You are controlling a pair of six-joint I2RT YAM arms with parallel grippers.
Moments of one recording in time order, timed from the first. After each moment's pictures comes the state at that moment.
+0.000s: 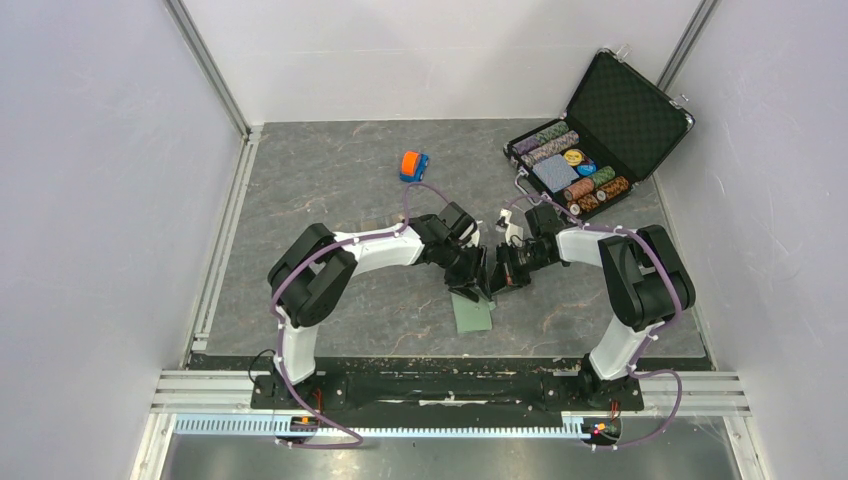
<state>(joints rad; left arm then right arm) -0.85 1.96 1.28 -0.36 0.54 -0.71 0.27 1.74 0.80 -0.33 -0.80 0.17</state>
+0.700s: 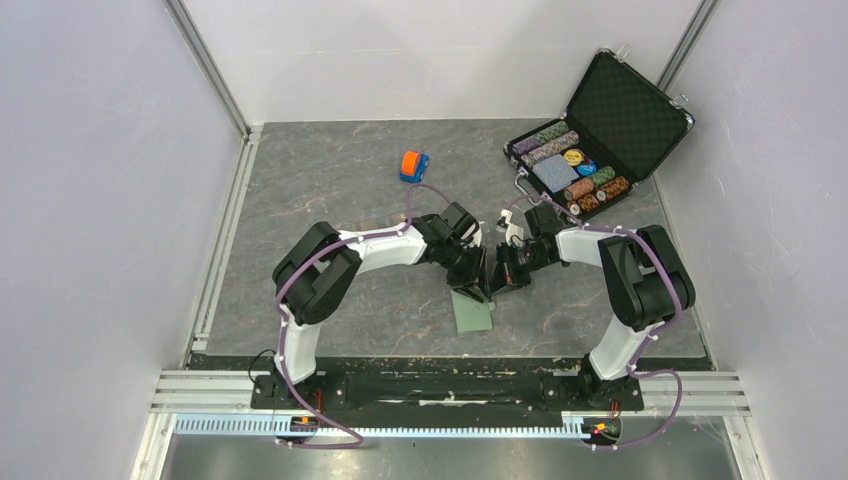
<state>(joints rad) -0.85 1.99 1.30 -0.35 0.57 -0.72 0.27 1.74 0.80 -0.33 -0.79 0.19</state>
